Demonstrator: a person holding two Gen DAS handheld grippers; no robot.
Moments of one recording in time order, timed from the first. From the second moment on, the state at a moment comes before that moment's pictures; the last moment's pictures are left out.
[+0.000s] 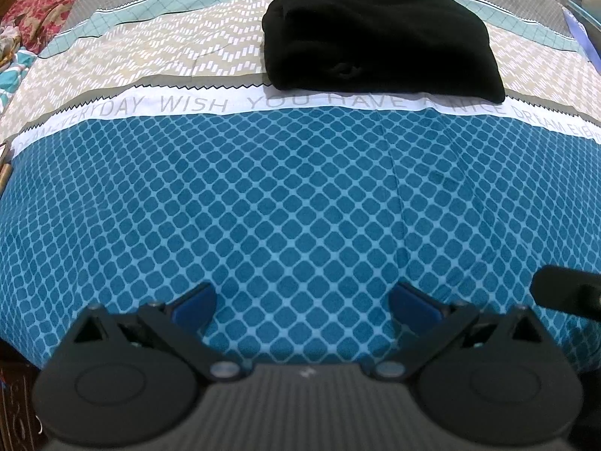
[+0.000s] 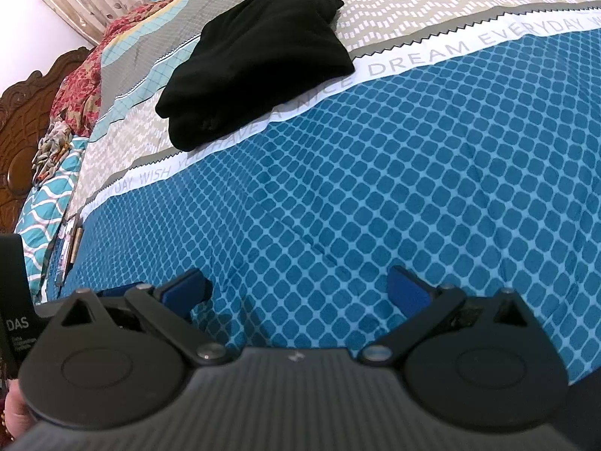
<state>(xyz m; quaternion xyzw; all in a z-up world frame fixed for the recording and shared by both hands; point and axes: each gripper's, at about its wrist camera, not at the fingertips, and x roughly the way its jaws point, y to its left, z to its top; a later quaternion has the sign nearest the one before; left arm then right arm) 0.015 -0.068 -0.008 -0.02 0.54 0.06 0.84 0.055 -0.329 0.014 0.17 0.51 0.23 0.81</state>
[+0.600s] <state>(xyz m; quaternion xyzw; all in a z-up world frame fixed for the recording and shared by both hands) 0.006 -0.073 0.028 0.03 0.48 0.10 0.87 0.036 -0.328 0.056 0.12 0.39 0.19 0.89</state>
